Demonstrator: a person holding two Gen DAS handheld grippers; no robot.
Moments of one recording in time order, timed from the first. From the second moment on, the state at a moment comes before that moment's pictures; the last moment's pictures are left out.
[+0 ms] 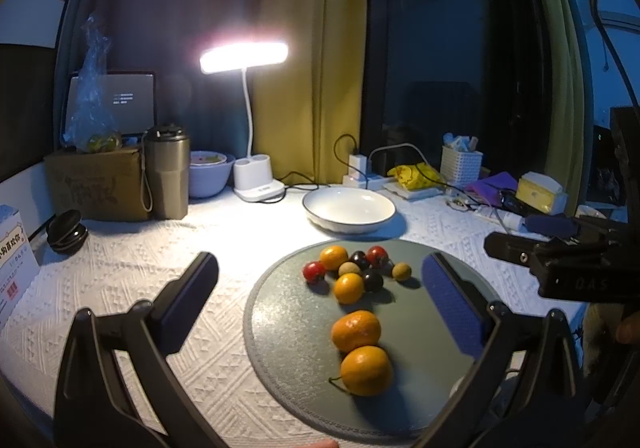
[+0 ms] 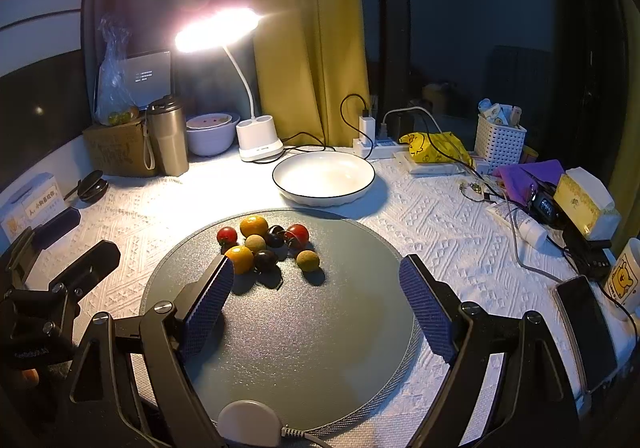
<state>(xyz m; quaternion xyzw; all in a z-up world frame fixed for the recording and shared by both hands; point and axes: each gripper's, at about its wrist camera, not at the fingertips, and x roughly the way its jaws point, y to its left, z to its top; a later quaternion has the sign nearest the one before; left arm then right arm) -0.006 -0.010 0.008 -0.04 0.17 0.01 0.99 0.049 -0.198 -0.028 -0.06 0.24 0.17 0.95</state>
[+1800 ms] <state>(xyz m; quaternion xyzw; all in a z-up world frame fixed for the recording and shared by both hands) -0.001 -0.018 -0.016 -0.04 0.21 -0.03 0.98 0.047 -0.197 -0.040 -0.06 0.25 0.17 0.95</state>
